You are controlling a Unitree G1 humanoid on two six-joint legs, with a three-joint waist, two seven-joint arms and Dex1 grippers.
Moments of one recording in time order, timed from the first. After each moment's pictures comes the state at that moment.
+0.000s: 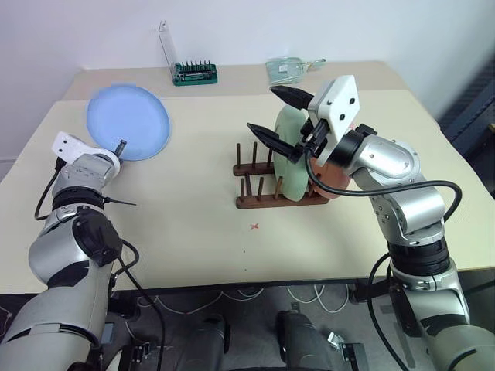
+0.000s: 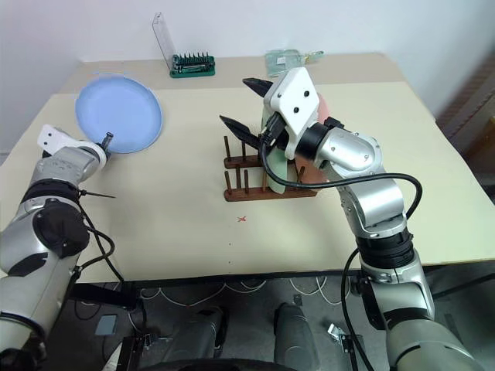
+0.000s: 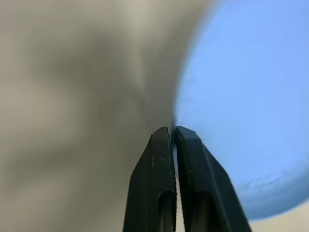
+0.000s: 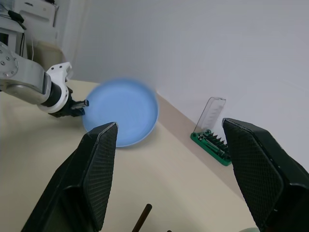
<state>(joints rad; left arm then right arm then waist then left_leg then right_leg) -1.11 0.55 0.71 1.24 -0.55 0.36 0.20 -0.71 -0.46 0.09 -0.31 0.32 0.41 0.61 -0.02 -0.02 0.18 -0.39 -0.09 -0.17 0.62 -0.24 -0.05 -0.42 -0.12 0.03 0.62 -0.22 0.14</state>
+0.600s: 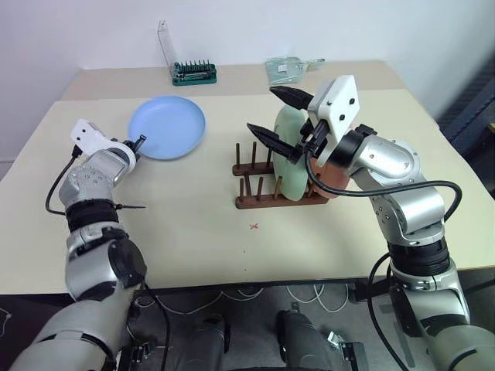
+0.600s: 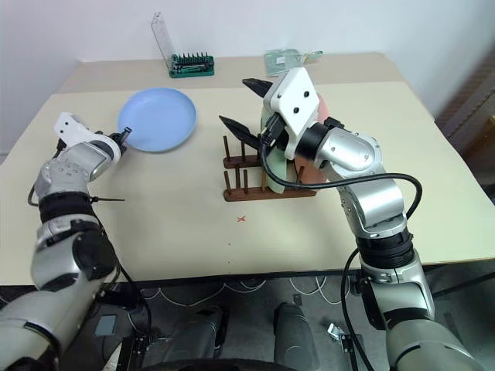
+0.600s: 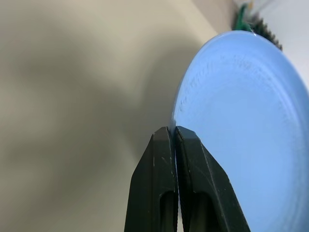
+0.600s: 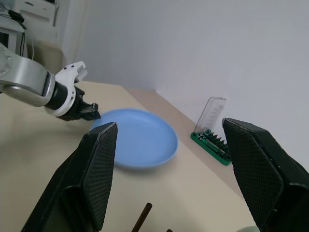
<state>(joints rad) -0.88 0.33 0.66 0.51 -0.68 0.75 0.28 -0.71 -0.46 0.09 -0.31 0.32 0.41 0.62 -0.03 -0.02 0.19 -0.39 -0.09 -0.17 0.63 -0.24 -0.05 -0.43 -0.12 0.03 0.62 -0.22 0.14</state>
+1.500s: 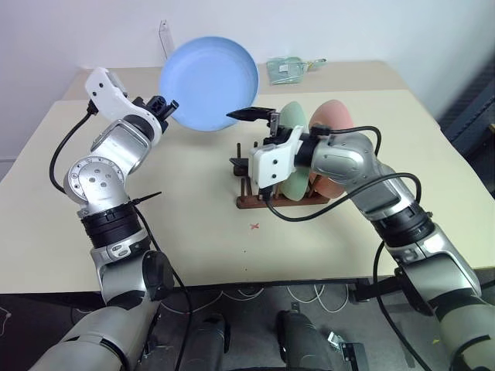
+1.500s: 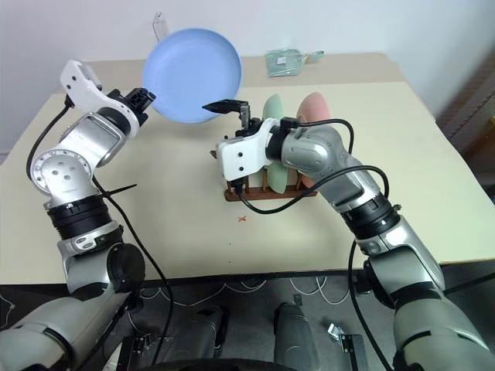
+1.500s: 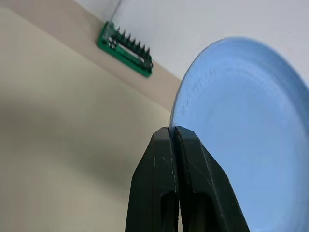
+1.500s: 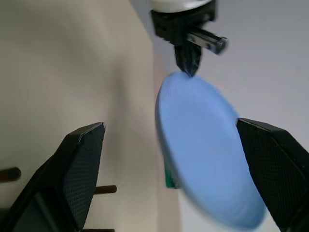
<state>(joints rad) -0.91 0.18 0.52 -0.03 -0.84 0.97 0.37 -0.94 -0.54 0.43 0.12 -0.38 -0.32 0.65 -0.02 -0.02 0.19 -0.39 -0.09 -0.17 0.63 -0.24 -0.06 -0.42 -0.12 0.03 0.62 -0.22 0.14</state>
